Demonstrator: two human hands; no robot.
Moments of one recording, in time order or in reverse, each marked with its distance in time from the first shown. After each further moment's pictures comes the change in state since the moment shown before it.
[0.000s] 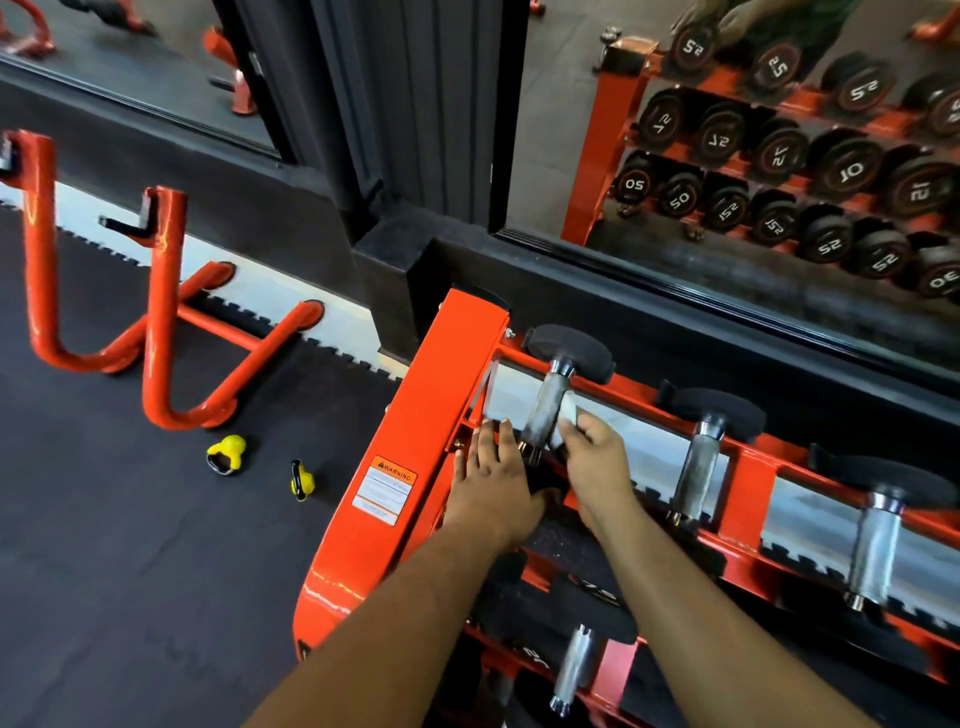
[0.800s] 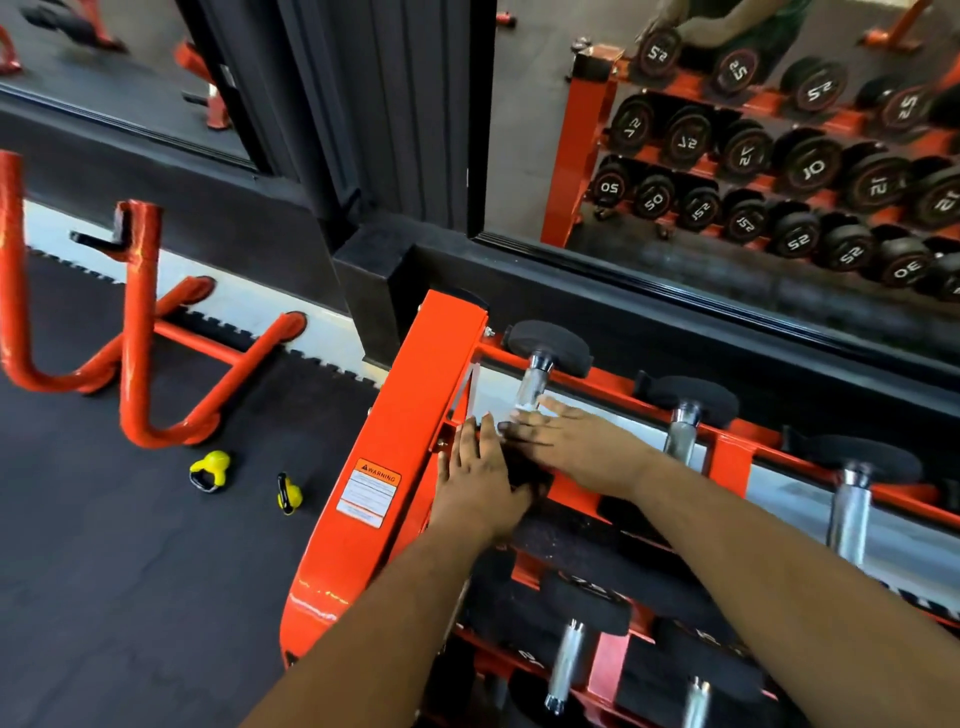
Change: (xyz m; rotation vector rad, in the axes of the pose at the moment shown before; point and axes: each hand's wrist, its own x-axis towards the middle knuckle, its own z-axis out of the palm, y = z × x) left_hand 0.000 -0.002 0.008 -0.102 0.054 0.002; right_hand 0.045 -0.008 -0.056 -1.547 -0.639 -1.268
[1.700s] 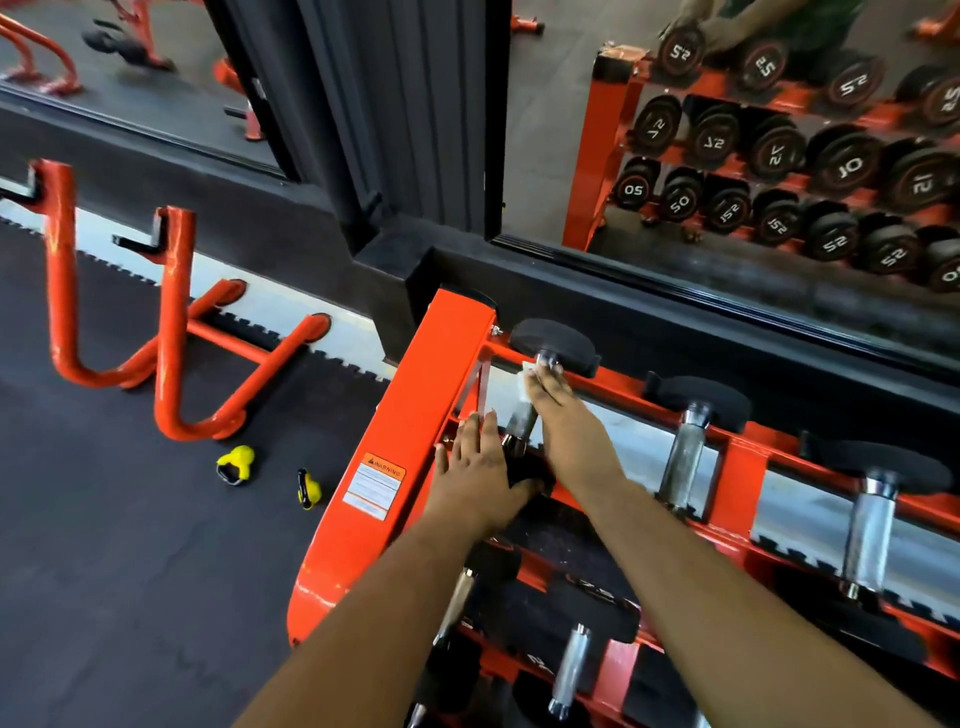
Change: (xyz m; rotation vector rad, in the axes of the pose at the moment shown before) left_hand 0.002 -0.002 -0.002 0.079 0.007 0.000; right_hand 0.032 -0.031 0.008 0.492 0.388 0.697
